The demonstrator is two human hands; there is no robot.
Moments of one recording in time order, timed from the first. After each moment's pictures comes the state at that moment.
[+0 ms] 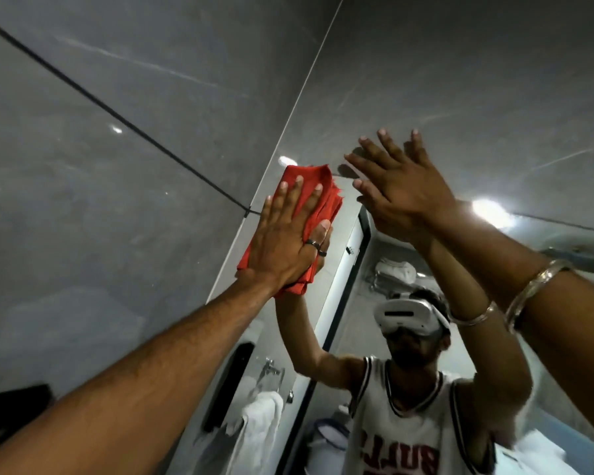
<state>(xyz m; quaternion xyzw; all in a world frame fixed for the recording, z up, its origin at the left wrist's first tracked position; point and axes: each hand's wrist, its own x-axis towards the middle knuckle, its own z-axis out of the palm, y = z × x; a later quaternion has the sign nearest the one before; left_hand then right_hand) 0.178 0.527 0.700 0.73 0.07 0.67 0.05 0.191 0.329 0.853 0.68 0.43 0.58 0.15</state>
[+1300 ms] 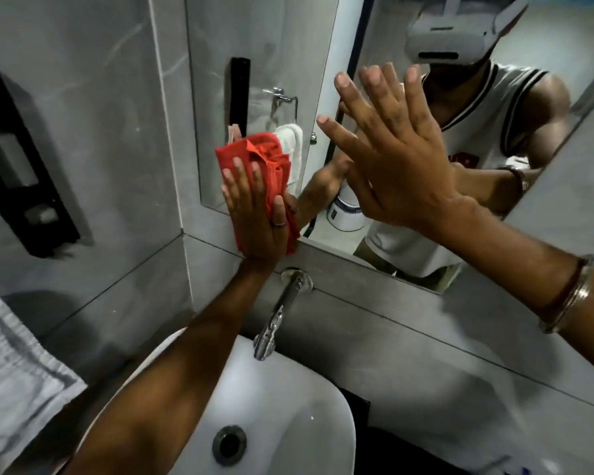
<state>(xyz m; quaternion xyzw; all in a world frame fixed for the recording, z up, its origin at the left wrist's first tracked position) 0.181 0.412 0.257 0.75 0.18 0.56 0.30 0.219 0.213 0.454 0.64 0.53 0.54 0.07</state>
